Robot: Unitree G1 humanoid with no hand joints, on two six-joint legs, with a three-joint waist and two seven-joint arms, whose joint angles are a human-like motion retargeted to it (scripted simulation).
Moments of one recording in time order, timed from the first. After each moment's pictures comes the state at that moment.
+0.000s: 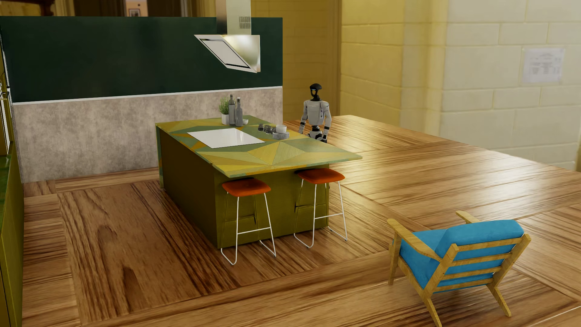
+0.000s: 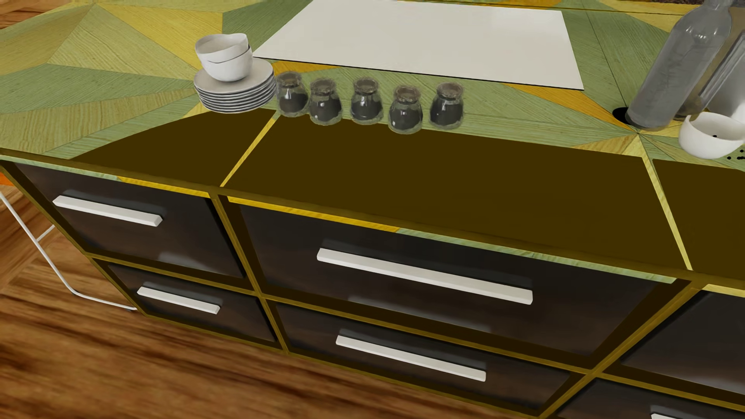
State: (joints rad) body 0.06 0.05 0.06 -0.14 0.04 0.00 0.00 0.00 -0.02 0.22 0.21 0.09 0.07 -0.09 -0.06 0.30 -0.32 0.00 0.00 -0.63 0.66 1.03 0.91 0.00 0.00 0.00 0.00 0.00 0.00
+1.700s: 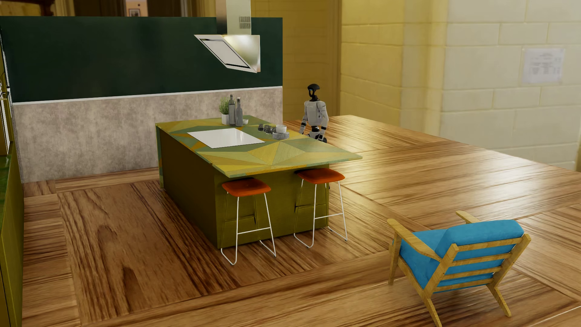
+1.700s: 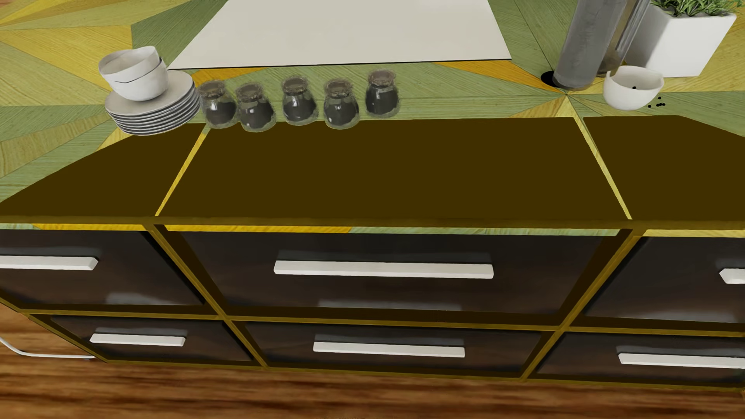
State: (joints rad) body 0.04 0.03 -0.12 -0.14 0.03 0.05 0.00 0.00 -0.02 0.23 0.21 0.13 0.04 -0.12 -0.05 0.27 -0.36 0.00 0.00 -0.76 0.64 0.97 0.92 0.00 0.00 0.00 0.00 0.00 0.00
